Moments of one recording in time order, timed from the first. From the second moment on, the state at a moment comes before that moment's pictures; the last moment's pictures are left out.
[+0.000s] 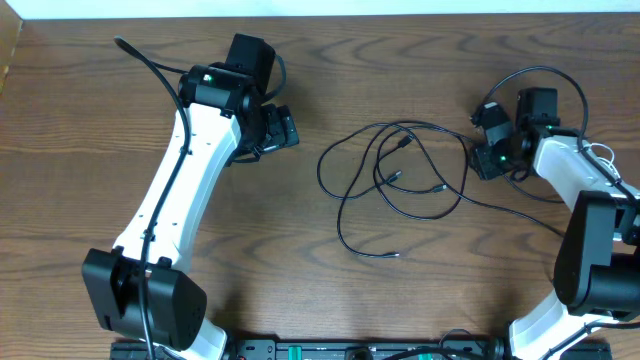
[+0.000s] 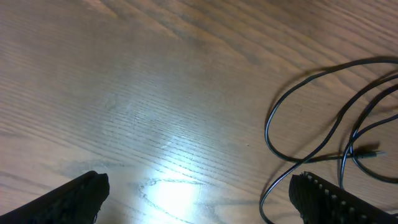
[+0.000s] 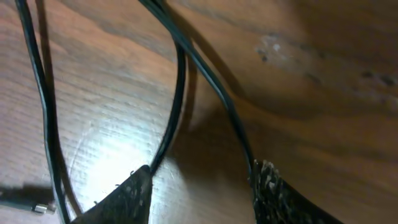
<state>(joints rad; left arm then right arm) -0.26 1.73 1.63 -1.28 -0.04 -0.56 -0.10 1.84 1.08 -0.46 -0.21 -0.45</state>
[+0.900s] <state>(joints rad) -0.26 1.73 1.63 -1.28 -0.04 -0.56 -0.08 1.65 1.05 -0.52 -0.57 -0.41</state>
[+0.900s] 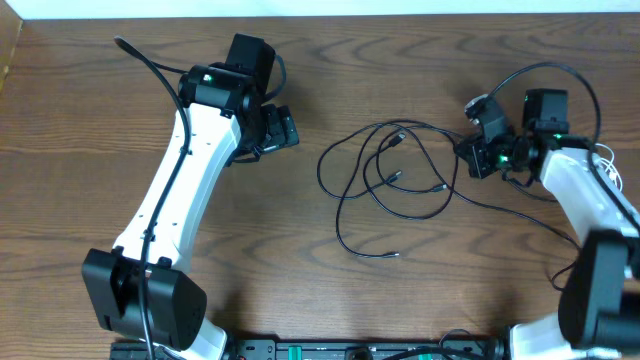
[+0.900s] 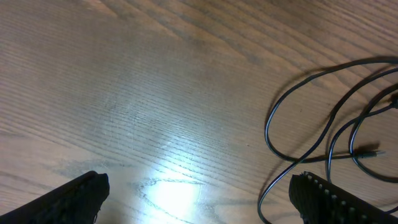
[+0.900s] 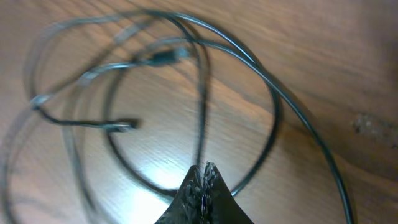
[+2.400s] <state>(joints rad) -0.26 1.73 1.63 -1.28 -0.04 -0.56 0.12 1.78 1.07 -0.18 -0.31 -0.45</state>
